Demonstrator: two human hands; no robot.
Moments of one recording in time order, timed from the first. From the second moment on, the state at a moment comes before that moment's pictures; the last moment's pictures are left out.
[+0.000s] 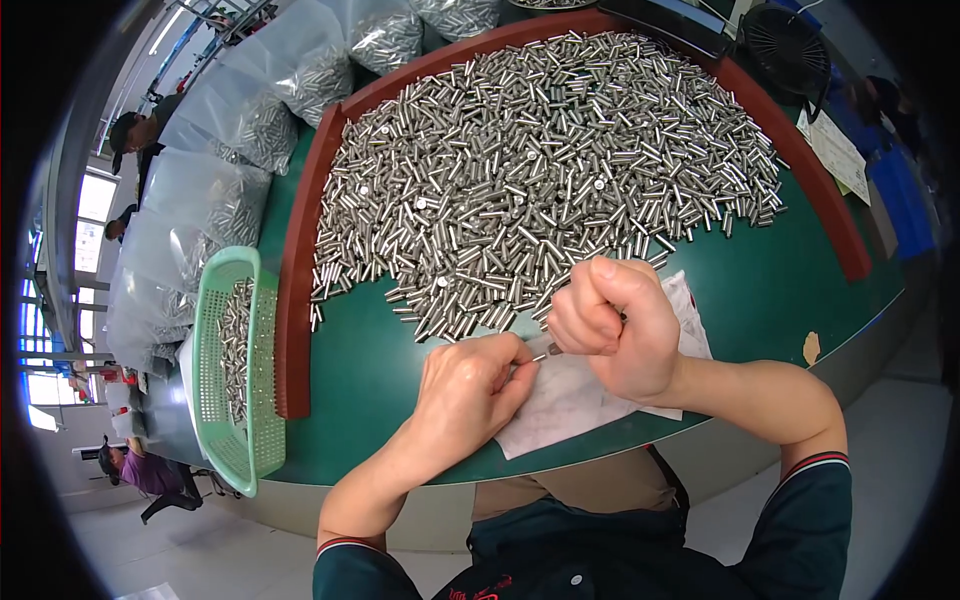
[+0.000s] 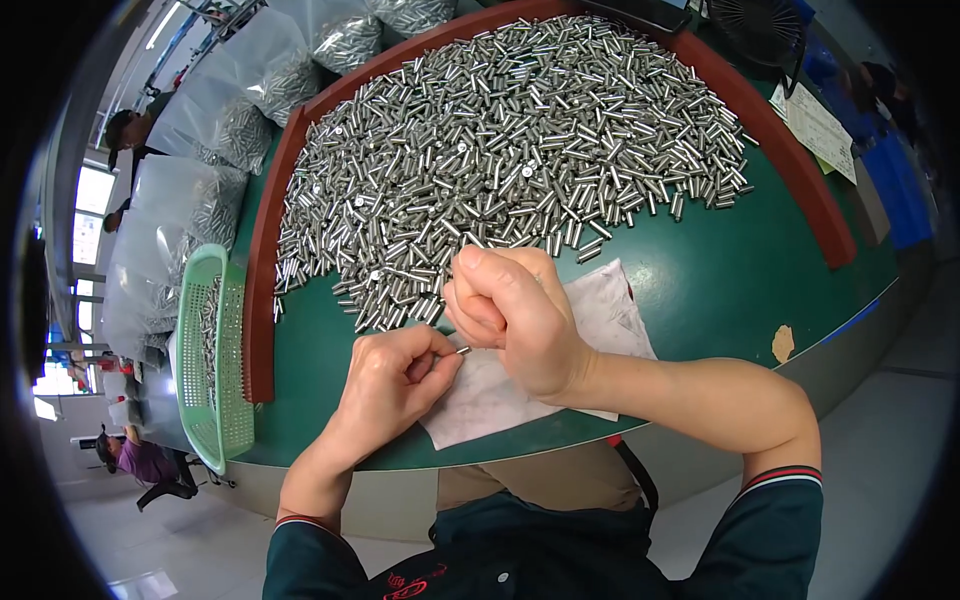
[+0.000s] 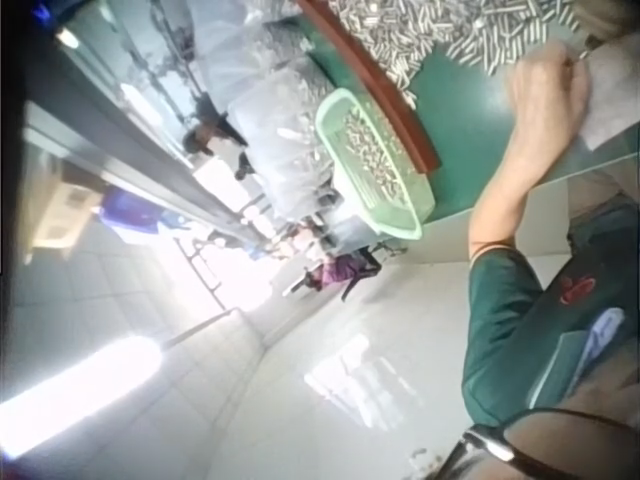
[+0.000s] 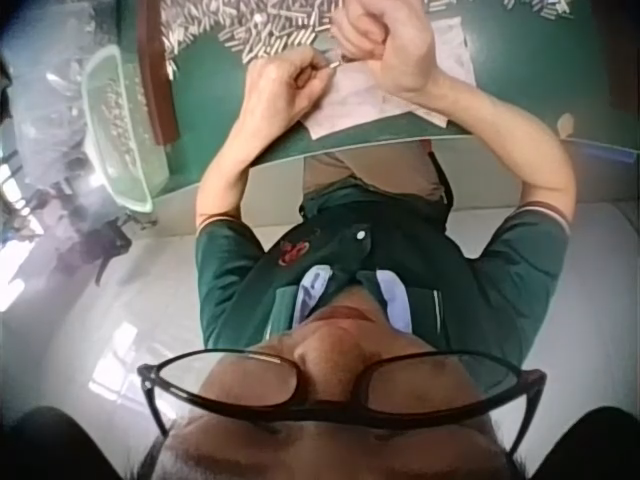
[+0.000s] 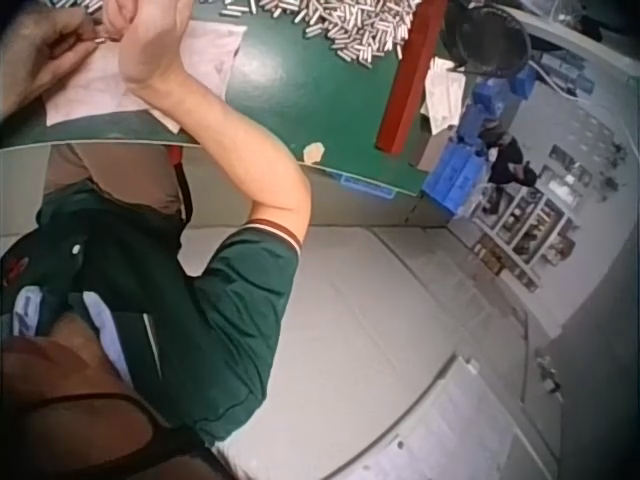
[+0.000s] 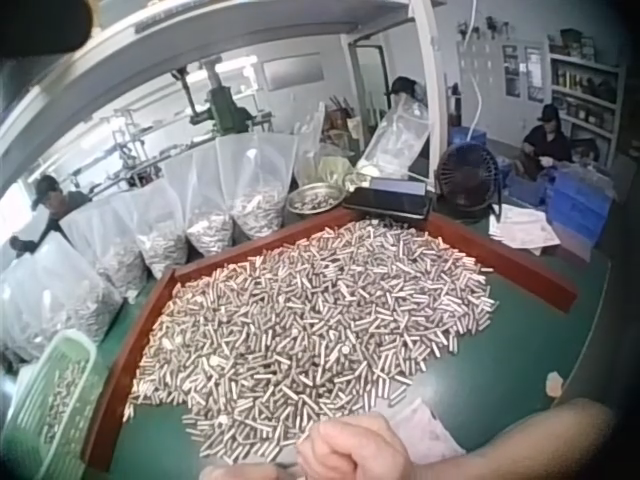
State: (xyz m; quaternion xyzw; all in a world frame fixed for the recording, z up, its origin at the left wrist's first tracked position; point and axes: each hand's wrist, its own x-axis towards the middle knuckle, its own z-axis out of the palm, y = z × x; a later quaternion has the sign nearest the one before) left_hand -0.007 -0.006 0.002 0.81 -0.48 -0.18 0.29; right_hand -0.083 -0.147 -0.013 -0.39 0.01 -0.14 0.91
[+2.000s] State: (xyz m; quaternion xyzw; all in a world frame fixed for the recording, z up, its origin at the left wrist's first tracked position) left_hand 0.005 -0.004 -0.006 0.83 -0.48 -0.06 0.28; right_hand -0.083 -0.139 -0.008 -0.43 -0.01 -0.22 0.87
